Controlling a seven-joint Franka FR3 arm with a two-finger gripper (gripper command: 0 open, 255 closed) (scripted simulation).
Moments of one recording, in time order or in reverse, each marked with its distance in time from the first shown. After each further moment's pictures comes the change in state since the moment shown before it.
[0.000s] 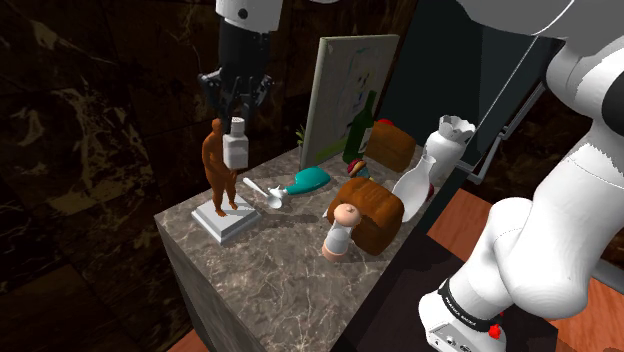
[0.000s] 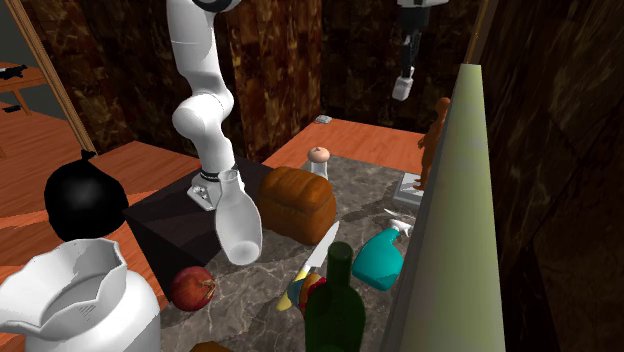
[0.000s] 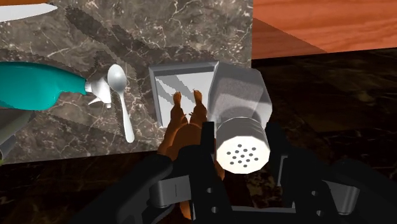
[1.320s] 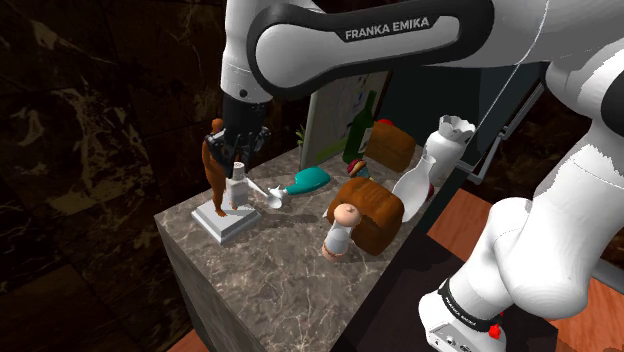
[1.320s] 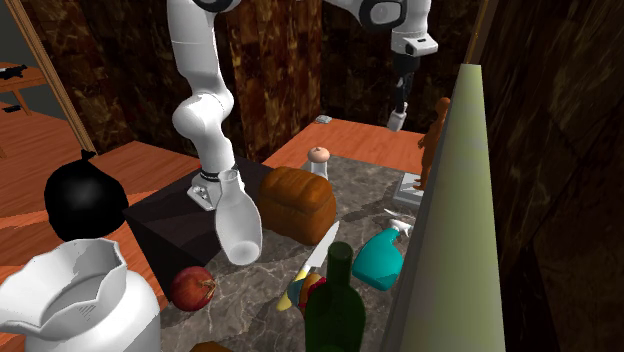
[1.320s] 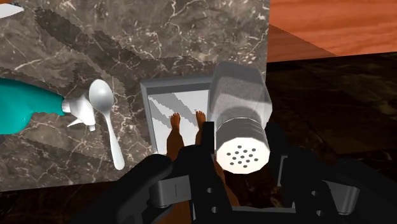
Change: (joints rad) arm 0.001 0.003 0.001 -0.265 0.006 0.267 -0.019
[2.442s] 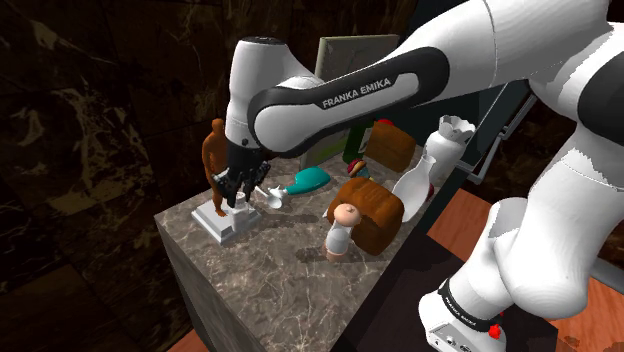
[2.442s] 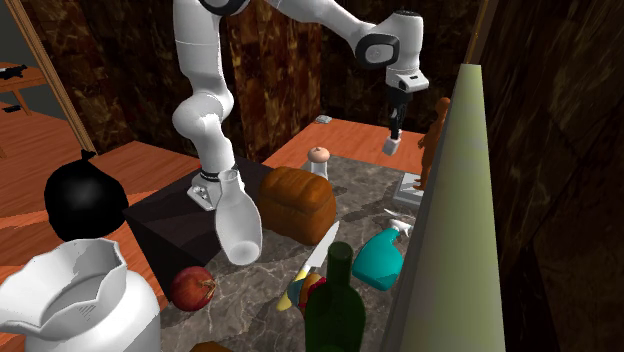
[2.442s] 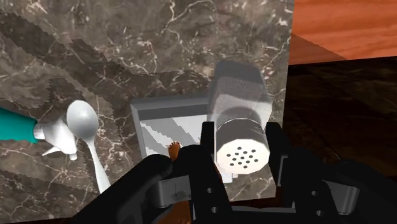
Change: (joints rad) arm 0.002 0.061 0.001 -0.156 0.000 0.217 -0.014
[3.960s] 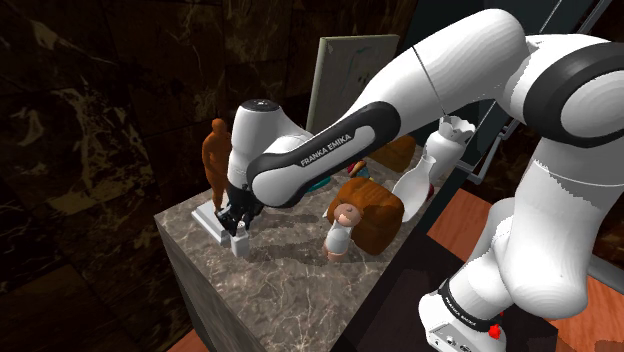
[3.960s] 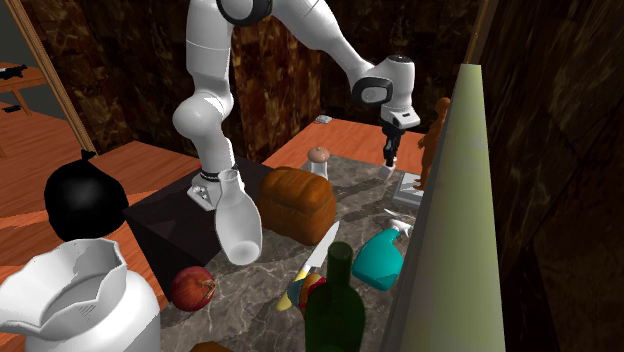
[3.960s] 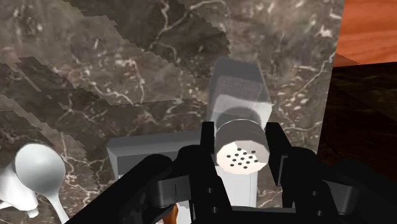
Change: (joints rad) arm 0.008 0.151 -0.001 -0.094 -0.011 0.244 -0.005
